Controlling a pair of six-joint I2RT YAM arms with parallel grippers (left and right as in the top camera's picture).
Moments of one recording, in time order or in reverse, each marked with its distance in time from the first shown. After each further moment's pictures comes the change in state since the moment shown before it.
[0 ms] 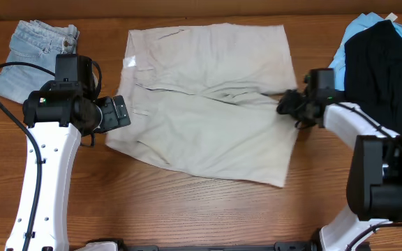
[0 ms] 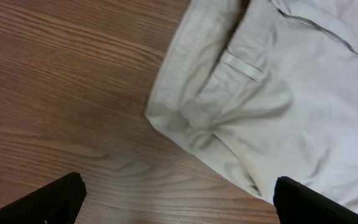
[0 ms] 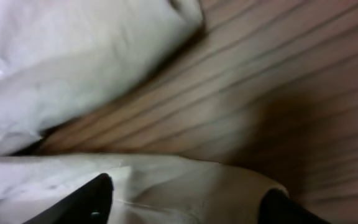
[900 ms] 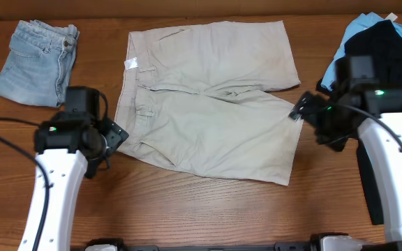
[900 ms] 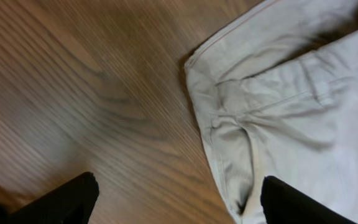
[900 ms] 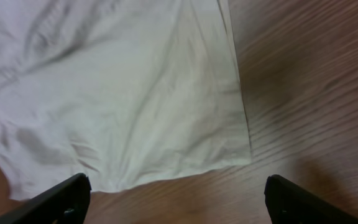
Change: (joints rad) left arm -0.002 -0.138 -0.295 0.060 -0.030 -0.595; right arm 0.079 -0.421 0.293 -0.964 -0.027 0.234
